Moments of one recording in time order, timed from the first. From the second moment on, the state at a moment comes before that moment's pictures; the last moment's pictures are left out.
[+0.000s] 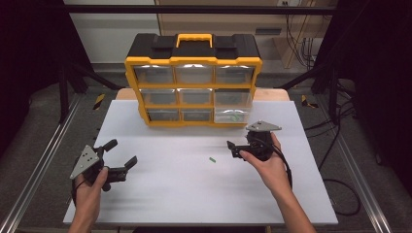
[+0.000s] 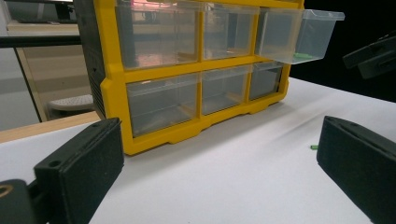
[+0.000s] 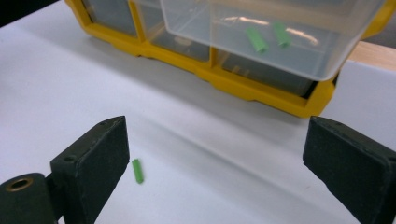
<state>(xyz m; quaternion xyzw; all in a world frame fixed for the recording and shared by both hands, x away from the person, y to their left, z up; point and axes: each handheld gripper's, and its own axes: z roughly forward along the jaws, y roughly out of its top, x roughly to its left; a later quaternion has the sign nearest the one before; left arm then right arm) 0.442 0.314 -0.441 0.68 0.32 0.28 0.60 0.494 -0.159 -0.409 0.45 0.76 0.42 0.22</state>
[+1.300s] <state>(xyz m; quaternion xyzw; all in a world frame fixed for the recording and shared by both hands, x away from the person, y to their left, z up) 0.442 0.312 -0.441 0.68 0.31 0.28 0.60 0.503 -0.100 -0.456 0.41 0.82 0.37 0.15</state>
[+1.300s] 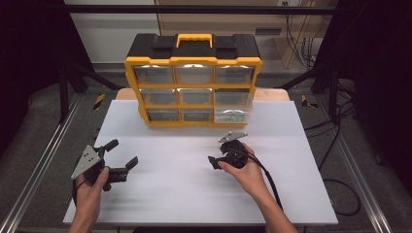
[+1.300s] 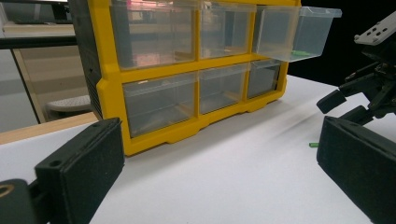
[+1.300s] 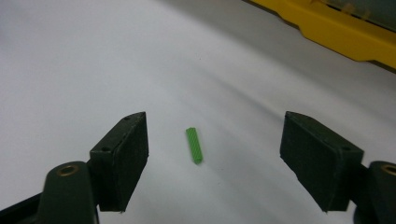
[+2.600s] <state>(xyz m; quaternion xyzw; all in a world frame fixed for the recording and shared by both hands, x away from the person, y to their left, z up) 0.443 0.312 -0.441 0.68 0.31 0.28 0.60 0.513 -0.090 -0.478 0.39 0.85 0.34 0.12</state>
